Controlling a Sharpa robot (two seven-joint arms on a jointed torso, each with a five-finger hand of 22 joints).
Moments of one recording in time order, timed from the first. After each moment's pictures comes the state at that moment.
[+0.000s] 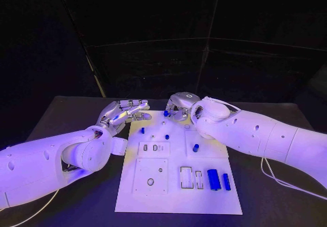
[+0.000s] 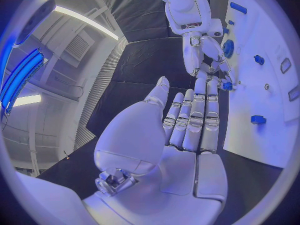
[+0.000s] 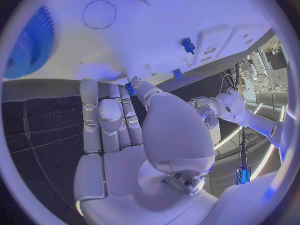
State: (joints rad) left arm 1.27 -0.93 -0.10 1.67 0.08 -0.37 0.50; left_hand 1.39 0.09 -0.06 -0.03 0.05 0.89 0.23 0.10 0.07 0.97 0.18 0.13 0.07 1.11 0.12 0.21 0.18 0.17 0.91 0.23 0.31 0.13; right arm 1.29 -0.41 0.00 1.12 -1.64 -0.28 -0.11; right_hand 1.33 -0.08 0.35 0.02 0.11 1.07 0.15 0.08 0.08 1.02 0.09 0.30 0.07 1.45 0.00 1.18 0.84 0.17 1.06 0.11 1.13 0.60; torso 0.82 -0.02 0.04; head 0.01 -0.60
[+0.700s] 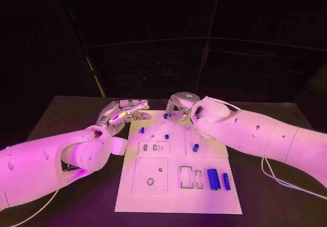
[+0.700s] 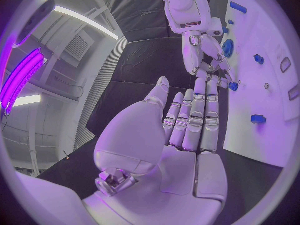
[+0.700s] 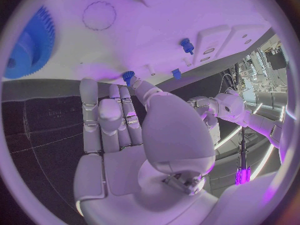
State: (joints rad) left arm 1.27 -0.93 -0.10 1.67 0.08 -0.37 0.50; left_hand 1.39 0.09 -0.06 -0.03 0.05 0.89 0.23 0.10 0.07 0.97 0.18 0.13 0.07 1.11 0.12 0.21 0.18 0.17 0.91 0.24 0.31 0.13; right arm 1.29 -0.42 0.00 1.12 -1.64 -0.28 -0.11; right_hand 1.34 -0.09 0.35 0.02 0.10 1.06 0.16 0.07 0.08 1.01 0.10 0.30 0.07 1.45 0.01 1.18 0.84 0.17 1.06 0.12 1.13 0.60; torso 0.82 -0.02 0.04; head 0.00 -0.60
